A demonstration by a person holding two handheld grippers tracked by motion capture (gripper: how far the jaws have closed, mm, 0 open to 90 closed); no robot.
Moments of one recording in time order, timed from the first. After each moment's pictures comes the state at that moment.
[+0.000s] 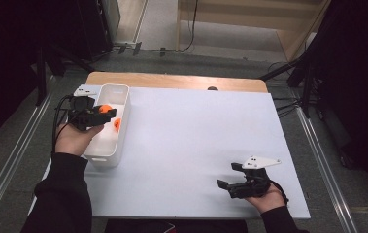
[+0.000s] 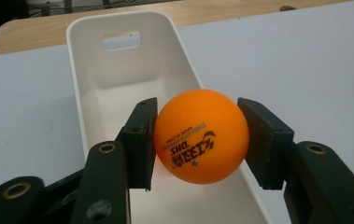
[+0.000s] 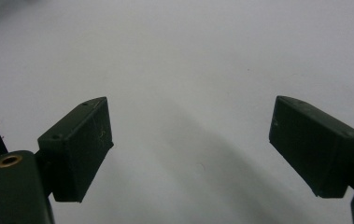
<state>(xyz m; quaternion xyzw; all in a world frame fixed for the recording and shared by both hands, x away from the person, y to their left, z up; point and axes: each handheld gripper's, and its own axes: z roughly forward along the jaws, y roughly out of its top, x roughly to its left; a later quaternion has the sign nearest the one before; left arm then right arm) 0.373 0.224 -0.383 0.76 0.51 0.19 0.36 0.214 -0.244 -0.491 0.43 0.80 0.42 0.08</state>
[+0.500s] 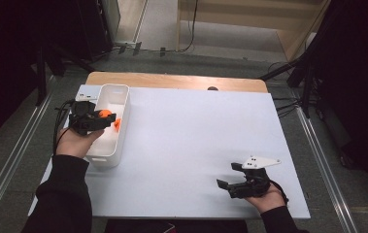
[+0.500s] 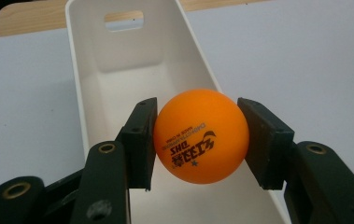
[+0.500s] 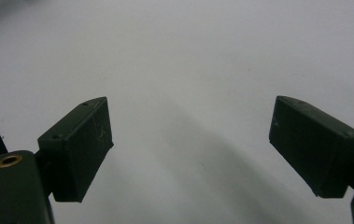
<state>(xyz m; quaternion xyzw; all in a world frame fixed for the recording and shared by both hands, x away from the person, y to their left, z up) 0.369 0.224 -0.396 0.76 0.52 0.19 0.35 0.214 -0.244 -0.491 0.43 0.80 0.42 0.08</state>
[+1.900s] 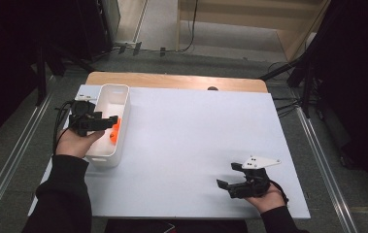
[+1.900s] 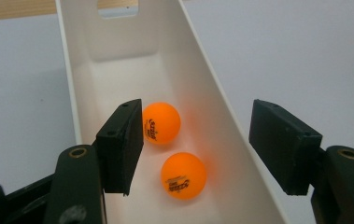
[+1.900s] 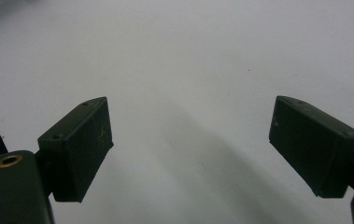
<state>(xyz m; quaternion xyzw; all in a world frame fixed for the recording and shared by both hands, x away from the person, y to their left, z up) 0.370 0.226 -0.395 0.77 0.52 0.17 0.35 0.214 -0.244 -0.491 0.42 0.80 0.42 0.08</state>
